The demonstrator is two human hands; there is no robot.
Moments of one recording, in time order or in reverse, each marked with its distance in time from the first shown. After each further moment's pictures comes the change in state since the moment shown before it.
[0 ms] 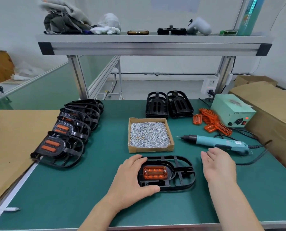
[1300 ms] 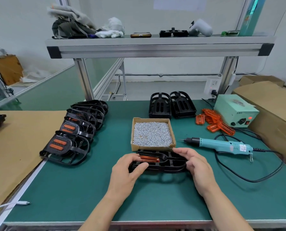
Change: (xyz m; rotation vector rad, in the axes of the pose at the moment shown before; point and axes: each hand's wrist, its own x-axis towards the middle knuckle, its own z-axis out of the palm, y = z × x) left_hand 0.002 -0.009 0.002 -0.423 0.349 -0.067; right_hand -0.005 0.042 0.008 -0.142 -0.663 -0.165
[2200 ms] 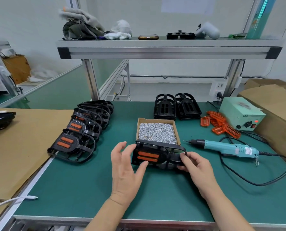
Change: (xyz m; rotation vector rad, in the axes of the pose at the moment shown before) left_hand -0.006 0.011 -0.001 0.288 0.377 0.376; right_hand -0.002 0.002 0.013 -0.124 0.092 -0.012
